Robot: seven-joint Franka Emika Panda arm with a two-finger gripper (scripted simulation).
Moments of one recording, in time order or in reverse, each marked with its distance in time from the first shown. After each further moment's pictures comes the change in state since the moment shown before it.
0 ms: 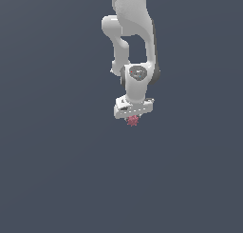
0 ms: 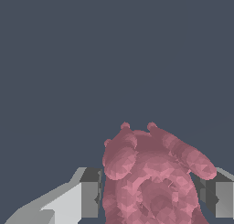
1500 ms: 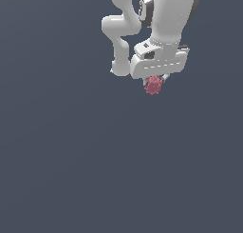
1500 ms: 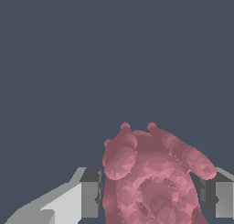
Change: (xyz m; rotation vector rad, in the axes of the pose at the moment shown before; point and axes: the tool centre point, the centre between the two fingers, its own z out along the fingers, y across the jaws) arm 0.012 -0.068 -0.239 0.000 0.000 -0.002
